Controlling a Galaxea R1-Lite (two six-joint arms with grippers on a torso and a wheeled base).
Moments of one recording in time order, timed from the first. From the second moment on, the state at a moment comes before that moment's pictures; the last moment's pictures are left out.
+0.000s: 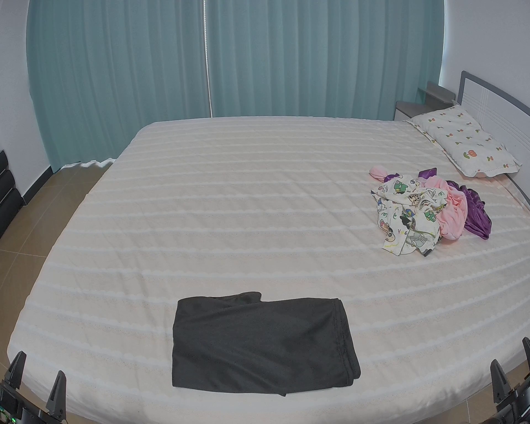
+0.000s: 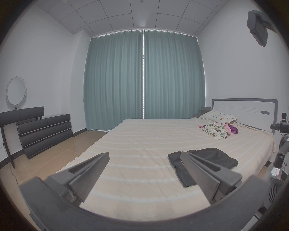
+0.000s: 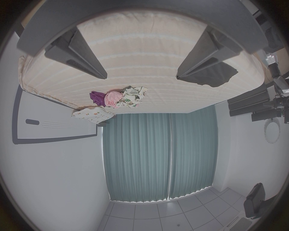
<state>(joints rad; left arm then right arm) 0.00 0.01 -0.02 0.00 0.03 0.00 0.00 0.01 -0.02 0.00 0.02 -0.01</state>
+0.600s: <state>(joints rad) 0.00 0.01 -0.02 0.00 0.03 0.00 0.00 0.01 -0.02 0.00 0.02 -0.01</state>
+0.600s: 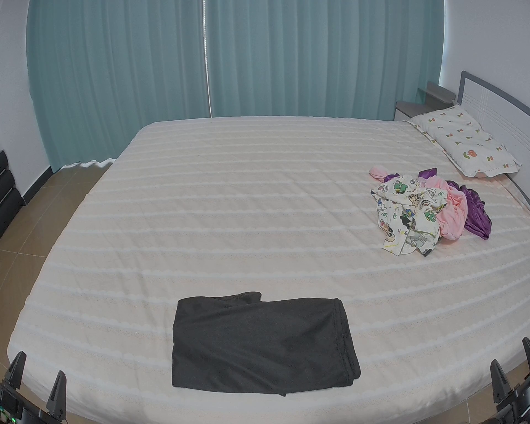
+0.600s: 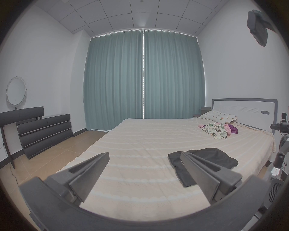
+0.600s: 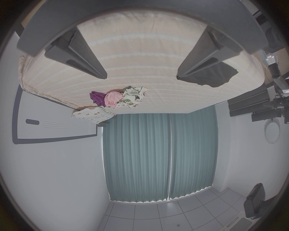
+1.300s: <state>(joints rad) 0.00 0.01 -0.02 0.00 0.03 0.00 0.00 0.01 -0.02 0.00 0.02 0.00</state>
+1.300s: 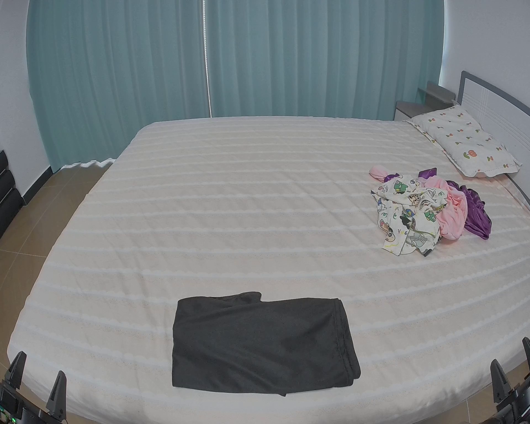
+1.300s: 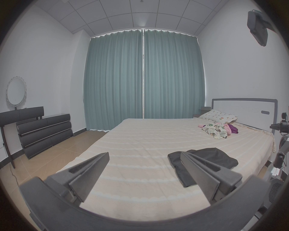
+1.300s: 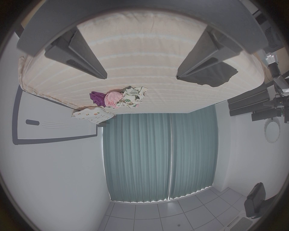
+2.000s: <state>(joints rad) 0.00 0.02 -0.02 0.00 0.03 0.00 0.00 0.02 -0.02 0.00 0.02 0.00</state>
